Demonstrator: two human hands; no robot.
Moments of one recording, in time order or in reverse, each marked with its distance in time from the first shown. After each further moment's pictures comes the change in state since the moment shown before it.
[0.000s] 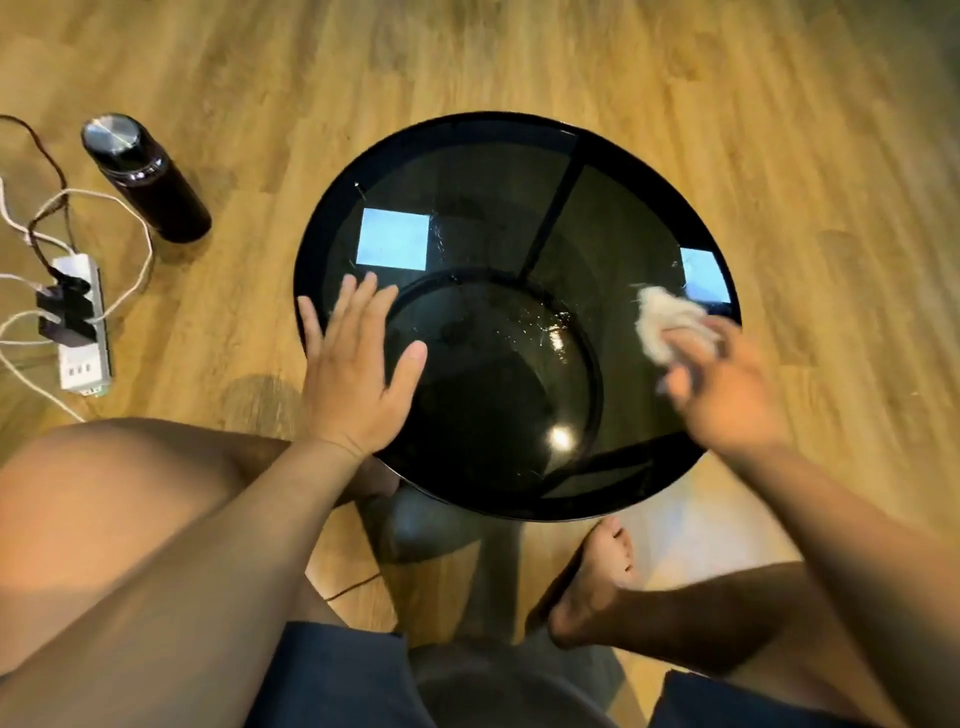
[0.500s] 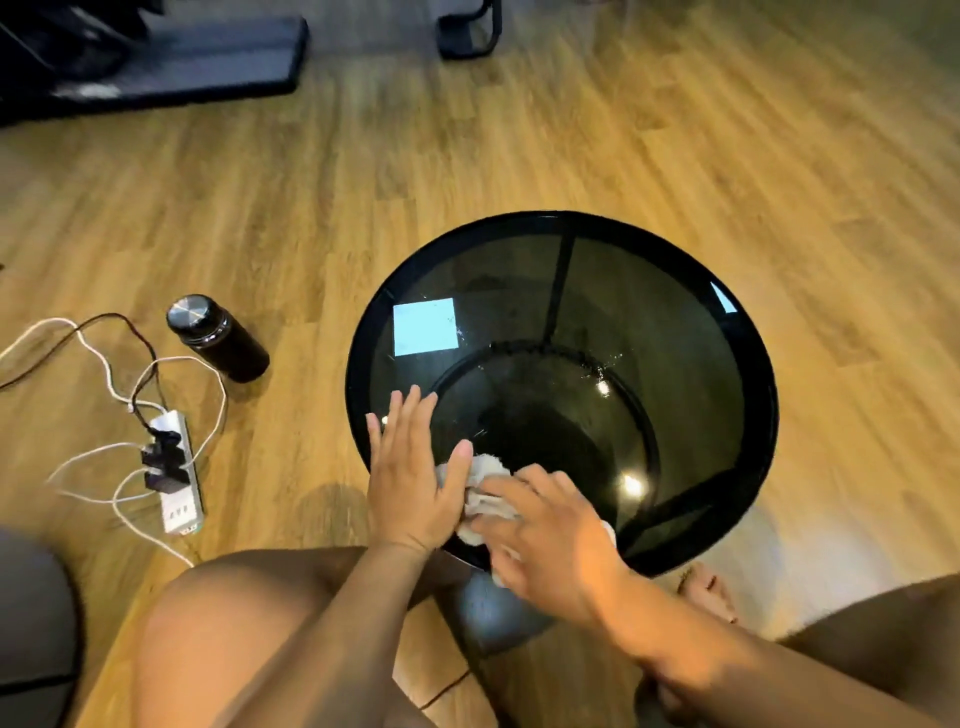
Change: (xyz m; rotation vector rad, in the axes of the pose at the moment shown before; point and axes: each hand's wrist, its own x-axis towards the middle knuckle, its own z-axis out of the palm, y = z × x) left_hand -0.004 -0.003 -0.003 -0.089 -0.039 0.046; right_hand -0.064 -0.205 0.008 0.204 -0.025 -0.537
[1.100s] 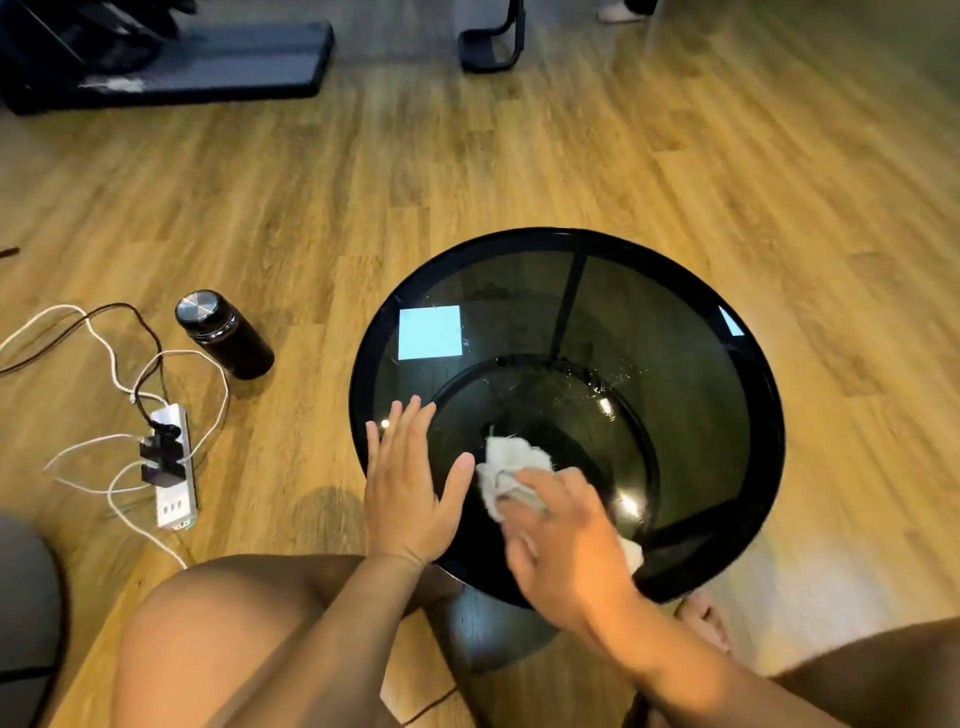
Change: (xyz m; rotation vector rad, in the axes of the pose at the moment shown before) left_hand 0.002 0.002 0.000 0.004 0.017 -0.027; right_hand -0.001 0.016 -0.002 0.046 0.001 0.307
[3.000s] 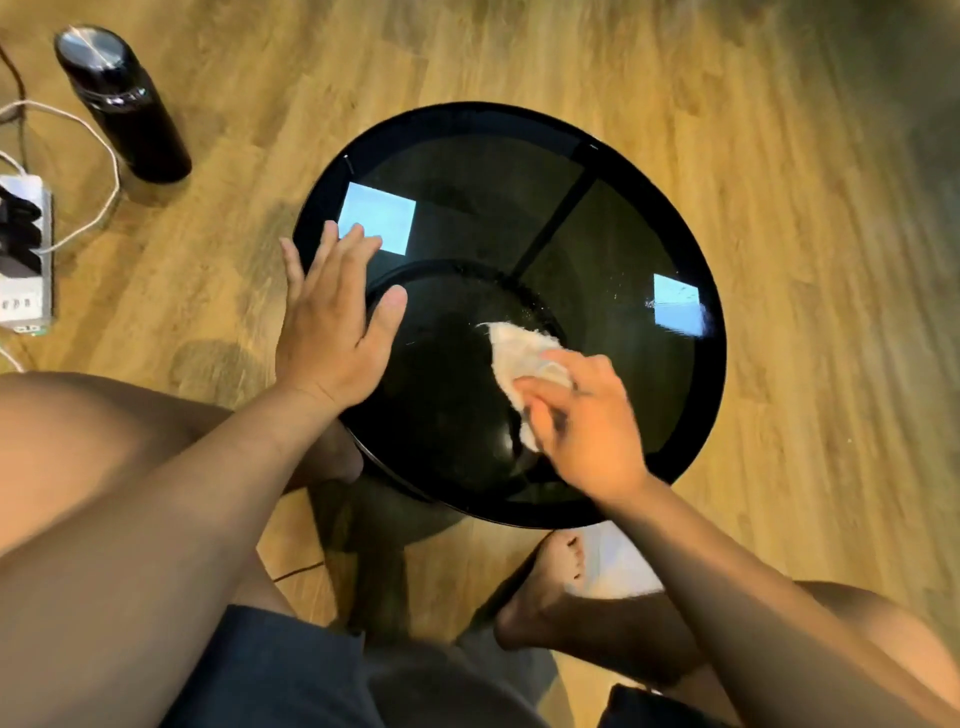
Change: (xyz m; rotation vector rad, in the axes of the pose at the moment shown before) left_hand 0.021 -0.010 -0.002 -0.086 0.136 -0.024; right_hand 0.019 0.086 -0.022 -0.111 -0.004 -0.155
